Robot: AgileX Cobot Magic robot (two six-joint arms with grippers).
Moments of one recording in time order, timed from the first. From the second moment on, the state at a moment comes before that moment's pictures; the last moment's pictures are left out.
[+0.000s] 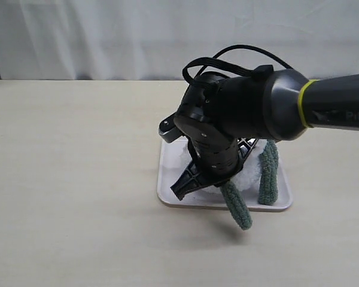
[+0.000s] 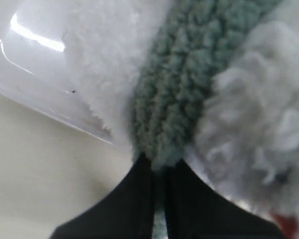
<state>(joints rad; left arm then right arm) -0.03 0.00 0.00 0.05 0.34 0.05 0.77 1.91 -1.29 -0.50 1.01 0.52</state>
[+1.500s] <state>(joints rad) -0.03 0.00 0.00 0.05 0.34 0.05 0.77 1.70 -1.35 -0.46 1.01 0.40</state>
